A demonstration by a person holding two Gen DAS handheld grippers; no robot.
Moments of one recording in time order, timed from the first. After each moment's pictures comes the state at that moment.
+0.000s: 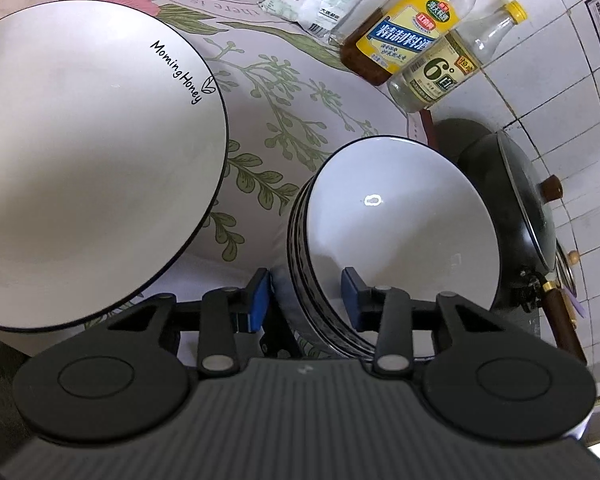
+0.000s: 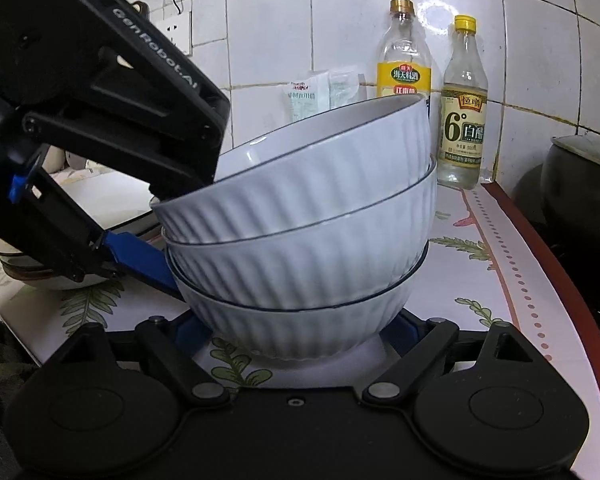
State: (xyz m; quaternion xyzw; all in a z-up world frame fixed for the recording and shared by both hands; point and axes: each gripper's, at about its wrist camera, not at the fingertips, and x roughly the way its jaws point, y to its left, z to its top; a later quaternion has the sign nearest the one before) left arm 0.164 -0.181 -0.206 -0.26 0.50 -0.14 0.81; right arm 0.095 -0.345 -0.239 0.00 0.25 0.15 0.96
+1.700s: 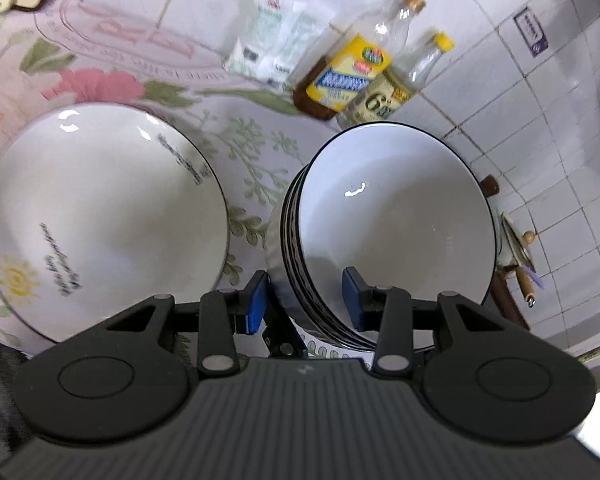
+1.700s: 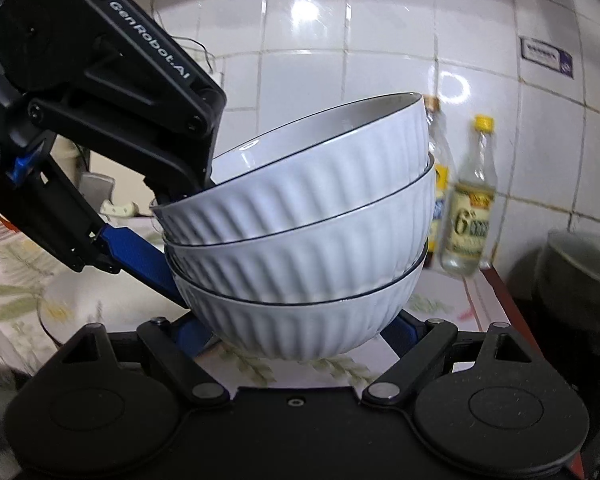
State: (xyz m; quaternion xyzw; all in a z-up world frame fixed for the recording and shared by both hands) left arm 0.143 -0.120 -0.124 -0.24 0.47 -0.21 0.82; right arm 0.072 -0.302 -0.170 -0.03 0.18 0.14 0.97
